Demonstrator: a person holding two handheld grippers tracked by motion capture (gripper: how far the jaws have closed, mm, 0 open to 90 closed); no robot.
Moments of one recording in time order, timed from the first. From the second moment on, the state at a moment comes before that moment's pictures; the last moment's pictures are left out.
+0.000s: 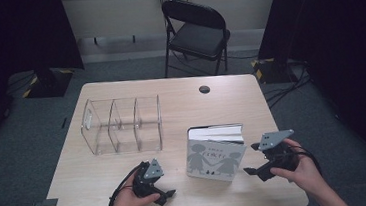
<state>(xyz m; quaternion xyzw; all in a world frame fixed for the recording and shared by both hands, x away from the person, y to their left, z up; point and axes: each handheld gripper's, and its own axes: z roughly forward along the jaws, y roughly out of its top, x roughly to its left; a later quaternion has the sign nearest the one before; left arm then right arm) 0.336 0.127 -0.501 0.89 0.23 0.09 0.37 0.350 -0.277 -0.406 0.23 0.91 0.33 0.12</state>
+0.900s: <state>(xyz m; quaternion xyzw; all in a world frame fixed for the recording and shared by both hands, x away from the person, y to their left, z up) 0.339 0.123 -0.499 0.90 0.24 0.09 0.36 0.345 -0.293 -0.481 0.29 0.89 0.30 0.16</state>
